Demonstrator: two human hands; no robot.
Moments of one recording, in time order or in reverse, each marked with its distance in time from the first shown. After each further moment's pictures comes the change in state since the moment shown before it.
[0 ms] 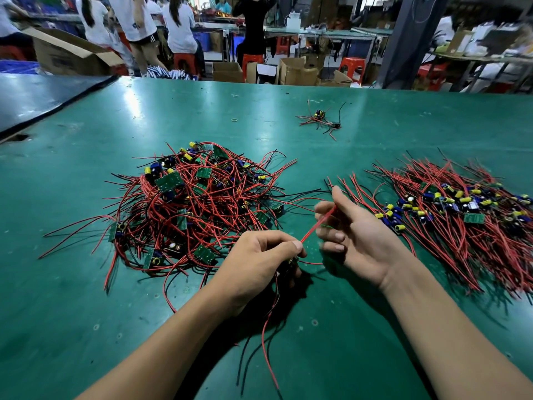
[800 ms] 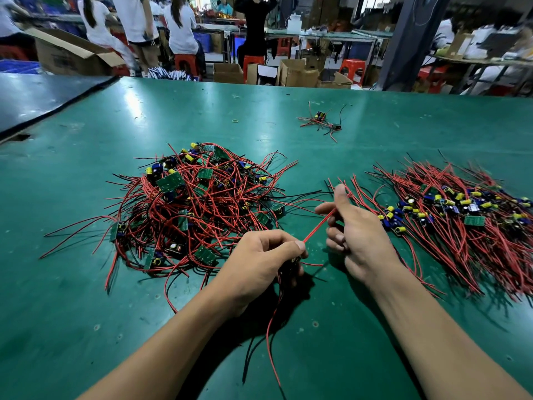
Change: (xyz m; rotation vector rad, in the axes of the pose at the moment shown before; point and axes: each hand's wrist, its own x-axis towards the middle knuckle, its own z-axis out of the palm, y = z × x) left_hand -0.002 0.004 0.002 0.005 -0.006 0.001; right_hand 0.012 0.015 0.001 -0.144 0.261 -0.292
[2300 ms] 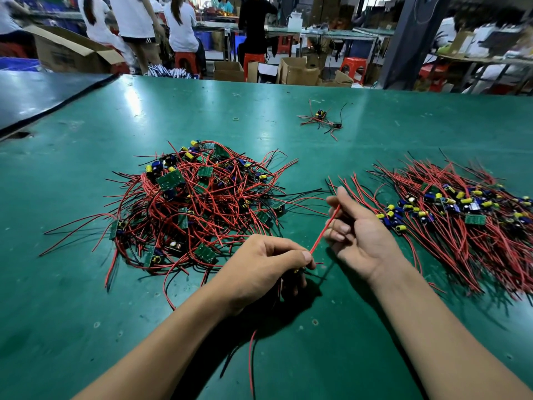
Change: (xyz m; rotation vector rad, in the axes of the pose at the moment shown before) left_hand -0.005 0.003 -0.002 0.052 -0.131 -0.049; right_hand 0.002 -0.006 -0.001 0.332 -0.035 0.201
